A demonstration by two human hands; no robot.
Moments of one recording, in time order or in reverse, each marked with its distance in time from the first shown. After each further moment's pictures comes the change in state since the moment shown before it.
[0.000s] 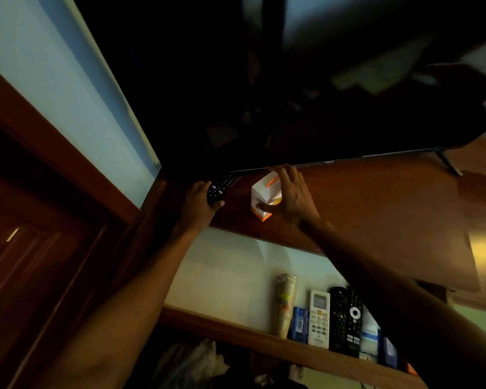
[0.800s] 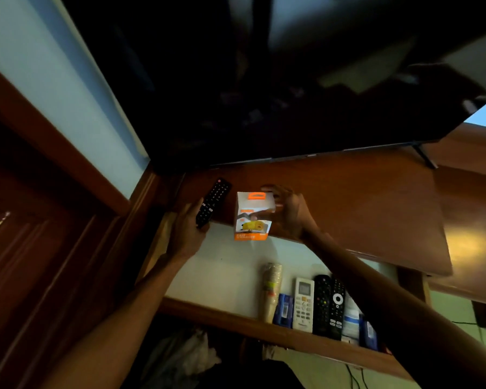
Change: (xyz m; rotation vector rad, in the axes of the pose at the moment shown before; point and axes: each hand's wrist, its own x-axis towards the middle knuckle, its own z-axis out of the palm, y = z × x) left_hand -0.095 0.001 0.016 -0.055 0.095 0.058; right_hand -0.064 0.010 -0.017 0.300 -0.049 -0.056
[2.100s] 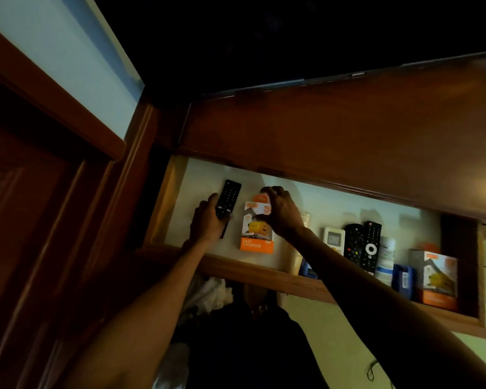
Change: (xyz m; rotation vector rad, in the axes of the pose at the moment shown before) left_hand -0.060 -0.080 0.086 0.078 -0.363 -0.368; right_hand -0.062 0.045 0.173 -0.150 -0.304 0.451
